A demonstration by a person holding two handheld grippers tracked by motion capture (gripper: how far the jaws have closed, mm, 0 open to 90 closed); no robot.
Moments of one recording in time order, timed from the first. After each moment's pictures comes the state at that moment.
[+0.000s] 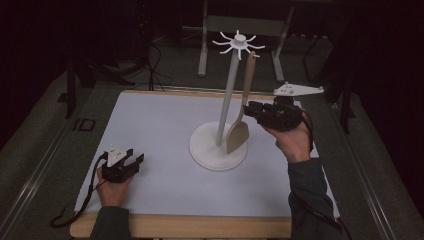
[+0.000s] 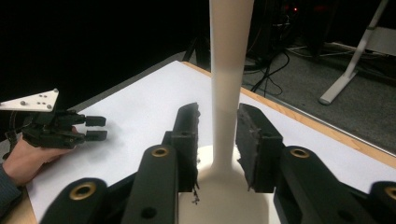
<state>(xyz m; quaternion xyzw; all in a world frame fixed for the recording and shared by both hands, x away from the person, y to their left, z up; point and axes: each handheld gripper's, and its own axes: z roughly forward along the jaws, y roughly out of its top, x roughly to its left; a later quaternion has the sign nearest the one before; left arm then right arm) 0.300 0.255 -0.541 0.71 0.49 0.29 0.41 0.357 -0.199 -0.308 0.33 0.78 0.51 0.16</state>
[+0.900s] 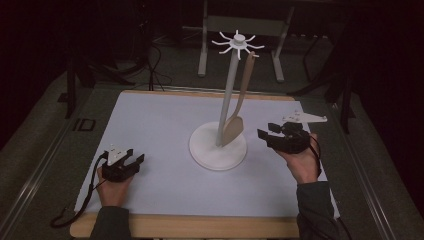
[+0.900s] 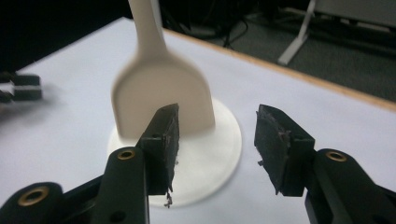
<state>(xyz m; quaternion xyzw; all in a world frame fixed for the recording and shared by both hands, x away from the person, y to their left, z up) 0.303 0.255 -0.541 0.71 0.50 0.28 0.41 0.345 -0.241 -0.379 0.40 0.78 0.44 0.20</state>
